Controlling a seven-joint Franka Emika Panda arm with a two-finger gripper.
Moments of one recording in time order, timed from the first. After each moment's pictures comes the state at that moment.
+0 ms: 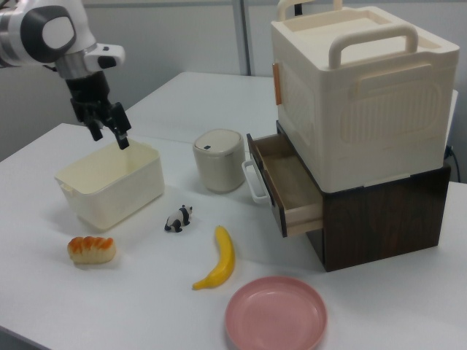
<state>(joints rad) 0.07 -0.04 0.10 -1.76 -0.06 1.76 0.32</state>
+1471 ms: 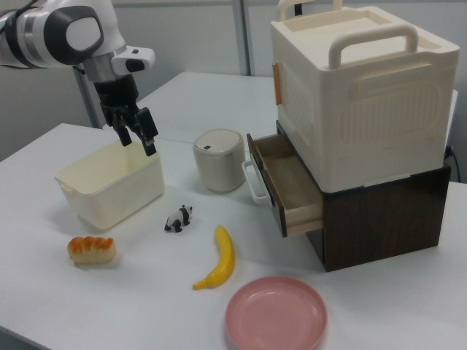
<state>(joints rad) 0.00 -0.04 0.05 -1.75 -0.09 1.75 0.31</state>
